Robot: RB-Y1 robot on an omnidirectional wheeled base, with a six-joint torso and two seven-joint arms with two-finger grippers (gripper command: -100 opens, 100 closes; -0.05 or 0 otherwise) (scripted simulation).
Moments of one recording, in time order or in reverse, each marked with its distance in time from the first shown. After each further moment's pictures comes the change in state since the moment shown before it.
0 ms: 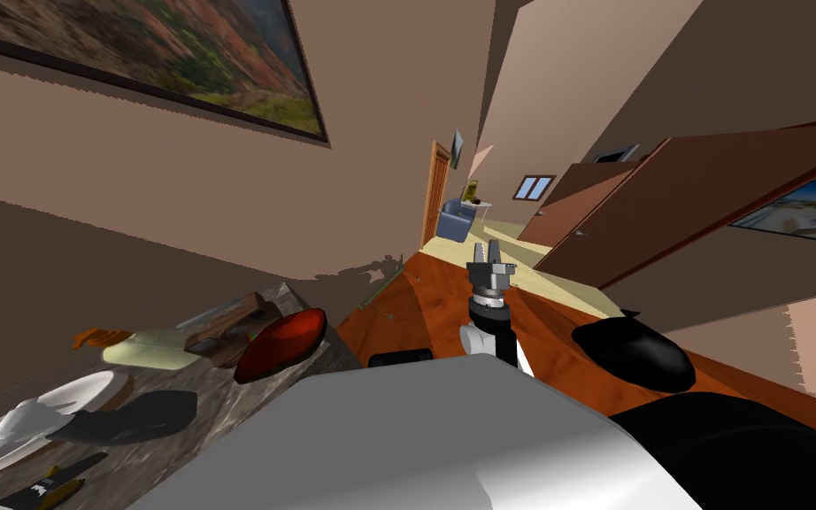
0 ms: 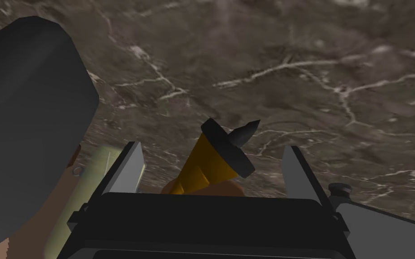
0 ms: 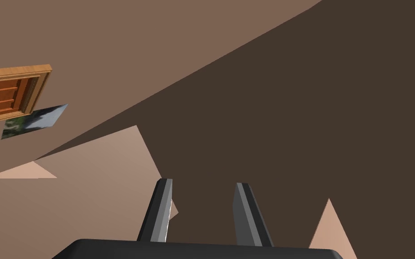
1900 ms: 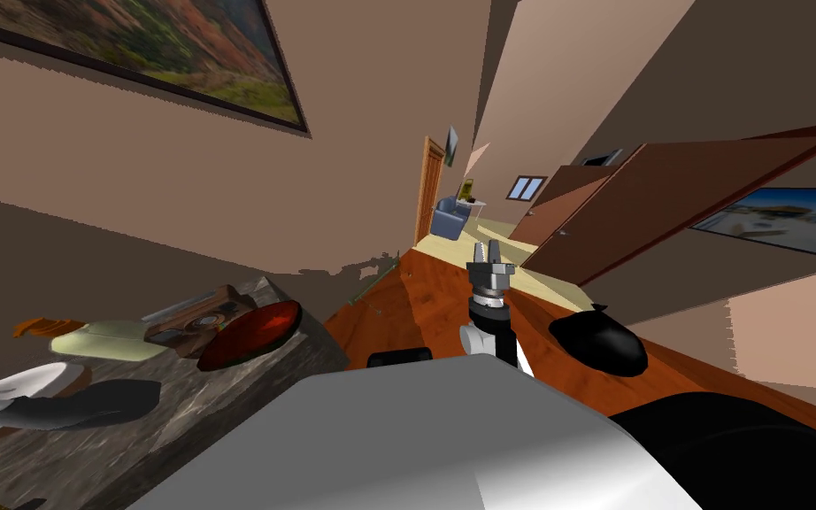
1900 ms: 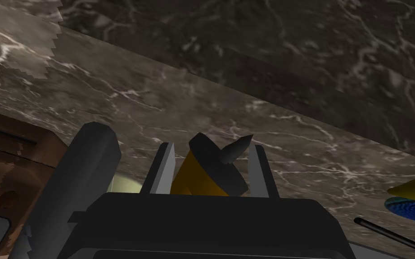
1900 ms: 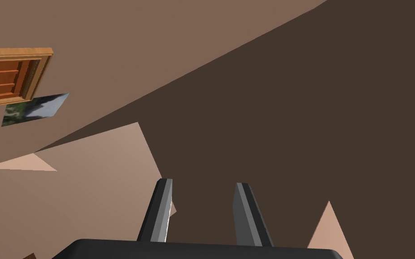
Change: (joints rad) left arm 0.038 -0.036 0.043 -0.003 0.021 0.048 0.021; right arm 0.000 0.001 0.000 0.000 0.000 0.000 0.000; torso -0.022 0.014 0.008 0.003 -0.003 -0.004
